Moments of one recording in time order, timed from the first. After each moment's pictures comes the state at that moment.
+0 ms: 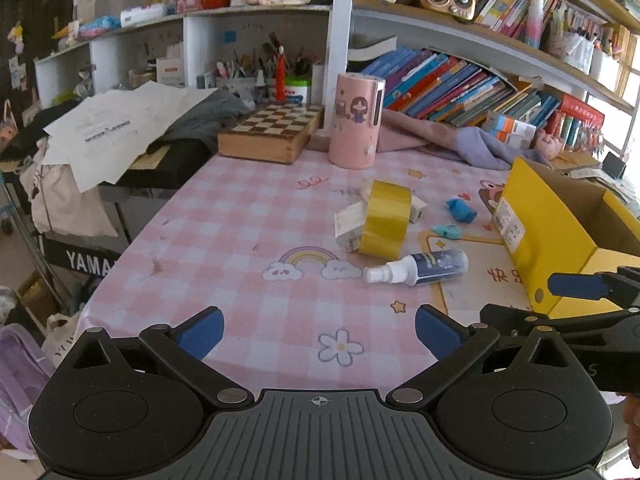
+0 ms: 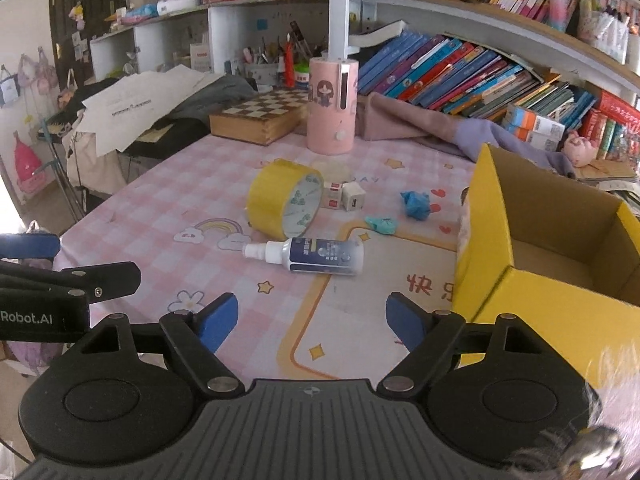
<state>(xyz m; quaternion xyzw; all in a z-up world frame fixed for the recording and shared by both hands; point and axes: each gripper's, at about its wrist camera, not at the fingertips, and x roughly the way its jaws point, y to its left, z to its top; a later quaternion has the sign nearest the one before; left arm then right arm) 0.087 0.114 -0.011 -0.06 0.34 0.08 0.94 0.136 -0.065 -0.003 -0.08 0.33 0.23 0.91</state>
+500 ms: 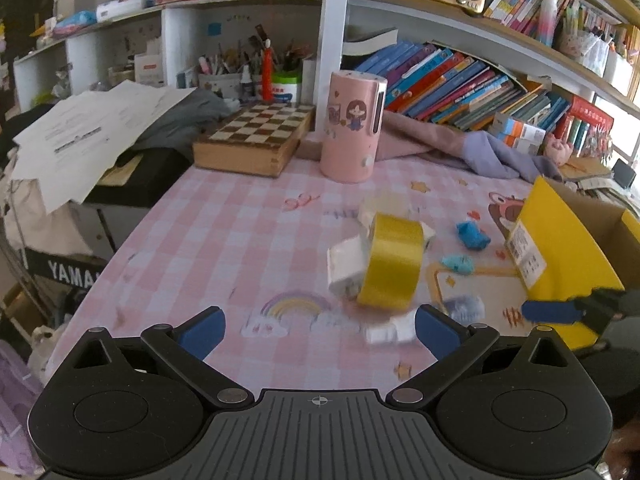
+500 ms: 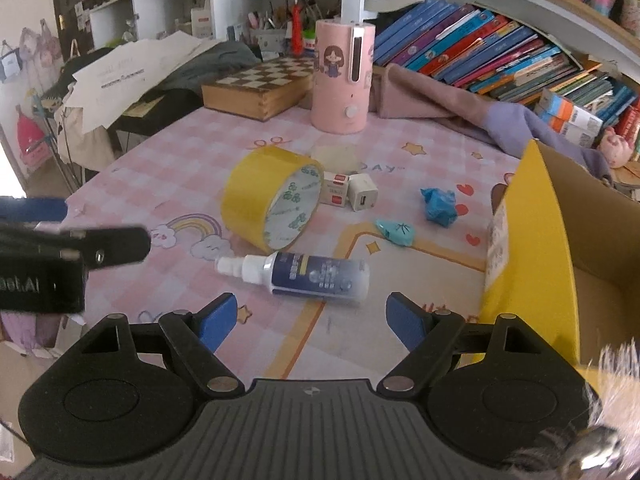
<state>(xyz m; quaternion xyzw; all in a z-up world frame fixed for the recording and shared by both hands) 0.164 0.126 -0.011 -0.06 0.35 0.06 0.93 0.213 -0.041 -0.026 -0.11 0.37 0.25 0.89</state>
